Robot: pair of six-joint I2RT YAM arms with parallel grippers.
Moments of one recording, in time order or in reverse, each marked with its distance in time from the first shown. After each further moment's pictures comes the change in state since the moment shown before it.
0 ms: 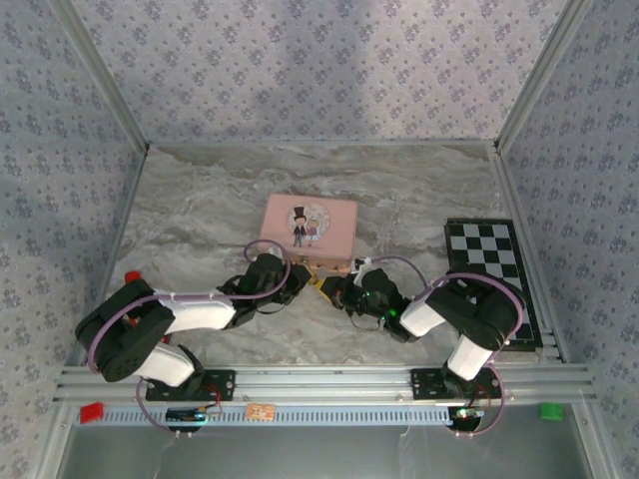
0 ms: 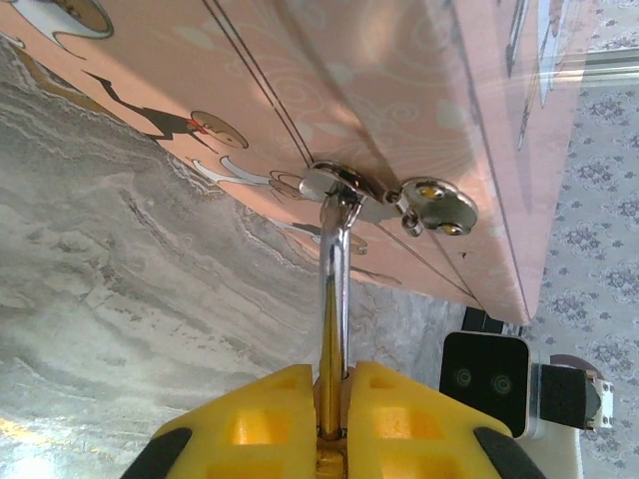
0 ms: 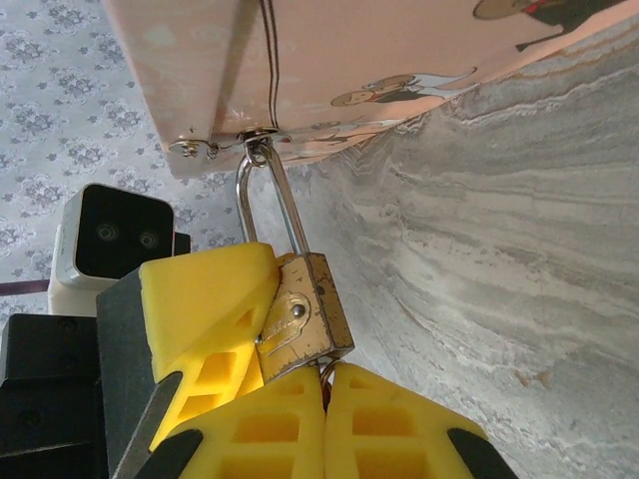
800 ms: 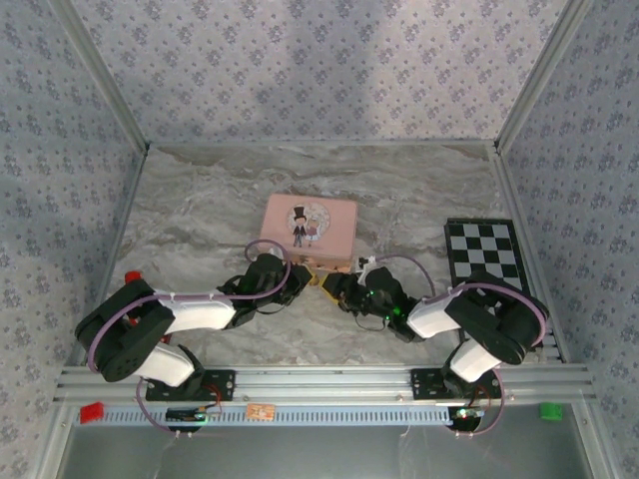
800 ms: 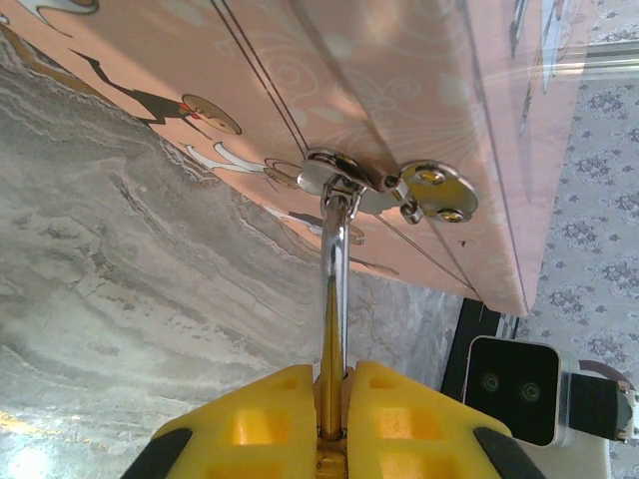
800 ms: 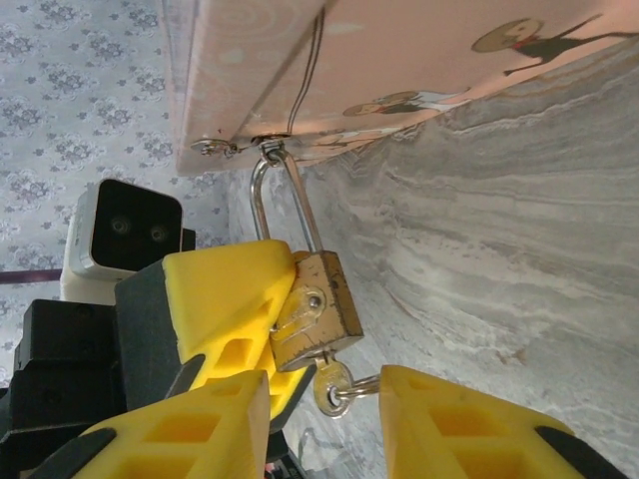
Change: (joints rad) left arm 0.000 0.000 0.000 0.000 0.016 -0.007; right arm -0.003 -0.117 -0.009 -0.142 0.008 -0.051
